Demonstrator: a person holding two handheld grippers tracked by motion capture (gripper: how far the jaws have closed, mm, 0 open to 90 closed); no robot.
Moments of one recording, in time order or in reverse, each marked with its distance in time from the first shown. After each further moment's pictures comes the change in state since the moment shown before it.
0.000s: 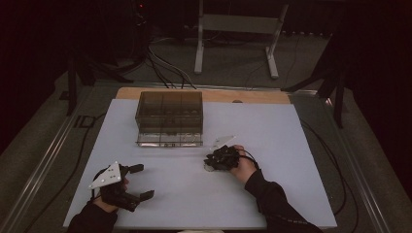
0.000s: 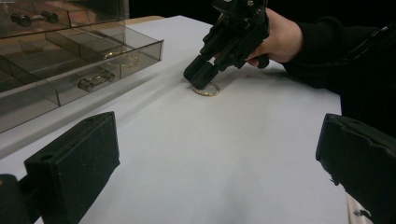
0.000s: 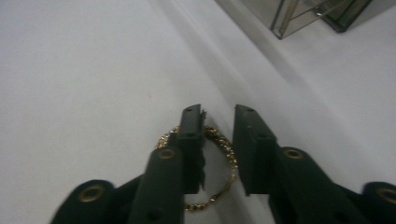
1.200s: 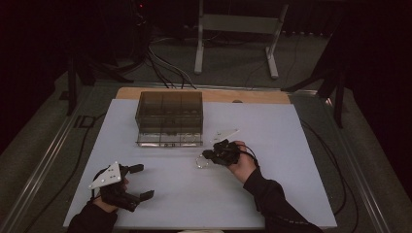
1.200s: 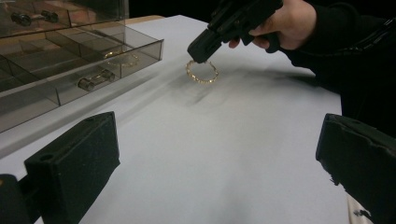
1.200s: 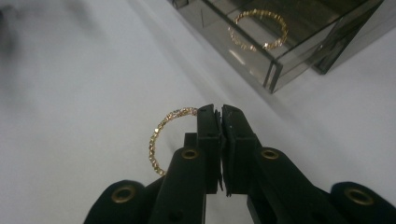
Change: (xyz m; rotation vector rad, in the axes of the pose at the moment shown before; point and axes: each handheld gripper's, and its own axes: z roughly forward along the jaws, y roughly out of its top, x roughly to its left) left arm 0.000 0.000 0.000 0.001 0.000 0.003; right arm 0.007 0.025 -0.027 -0.075 0.008 0.081
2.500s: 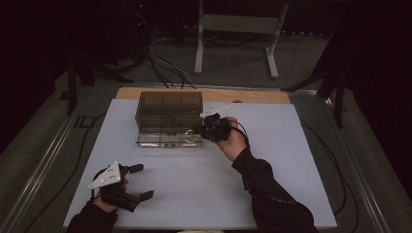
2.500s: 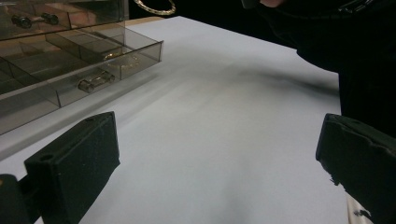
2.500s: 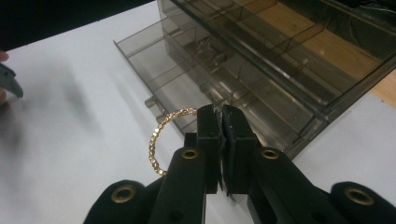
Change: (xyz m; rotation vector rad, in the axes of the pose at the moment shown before) left arm 0.000 0.000 -0.001 -0.004 -0.001 0.003; right arm -0.012 0.079 -0.012 -0.104 -0.042 0.007
